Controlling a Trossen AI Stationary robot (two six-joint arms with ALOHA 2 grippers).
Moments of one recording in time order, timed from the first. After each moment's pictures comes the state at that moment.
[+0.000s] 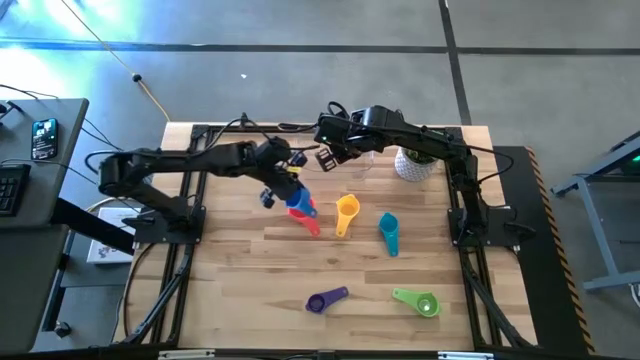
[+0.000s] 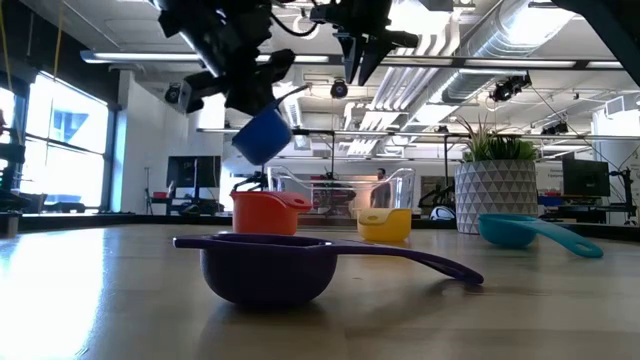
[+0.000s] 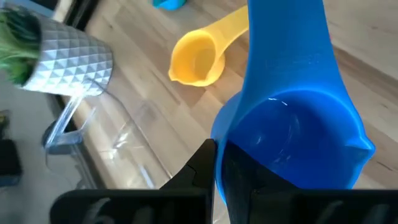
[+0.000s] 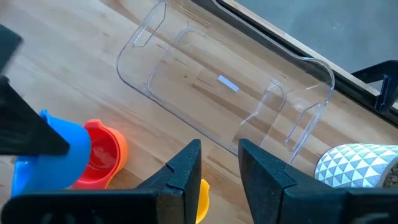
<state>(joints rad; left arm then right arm) 0.26 1.44 1.05 -0.46 0.15 1.15 -0.20 2.04 2.31 -1.50 0.34 0.73</state>
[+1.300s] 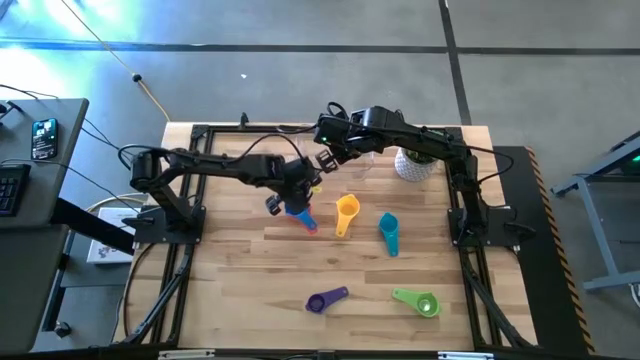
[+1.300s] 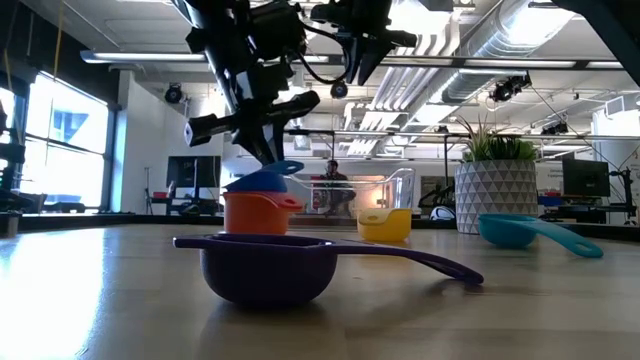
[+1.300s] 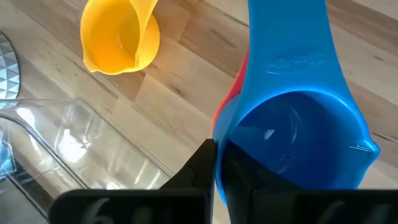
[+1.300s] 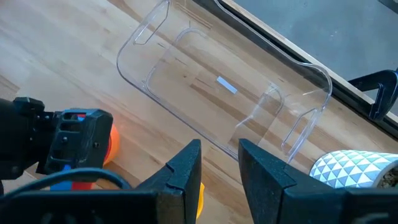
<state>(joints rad) 0.18 1.68 1.15 -0.57 0.00 1.26 -0.20 2.04 2.31 -1.50 0.35 0.69</state>
